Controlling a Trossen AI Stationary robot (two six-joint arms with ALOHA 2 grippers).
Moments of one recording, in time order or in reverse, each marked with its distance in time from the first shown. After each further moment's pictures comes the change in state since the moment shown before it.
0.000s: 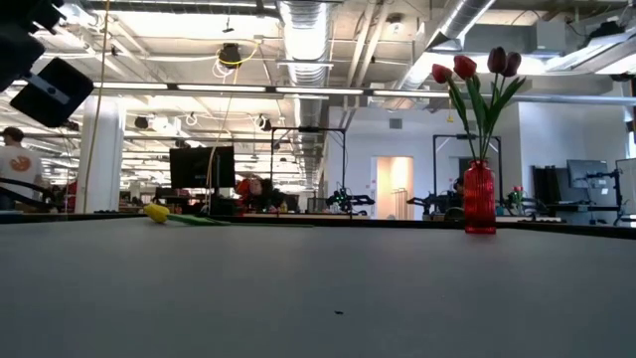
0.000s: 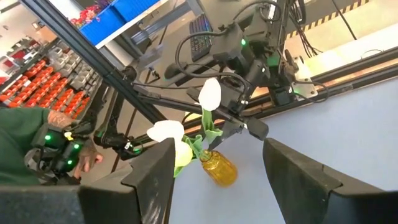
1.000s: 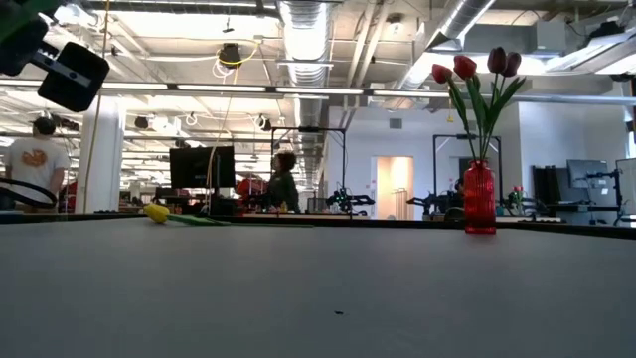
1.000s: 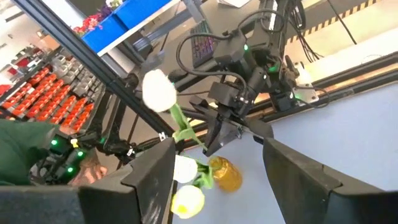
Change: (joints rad) left arm 0.000 0.000 -0.042 0.155 -0.085 0.145; right arm -0.001 0.000 0.000 0.026 0.003 0.020
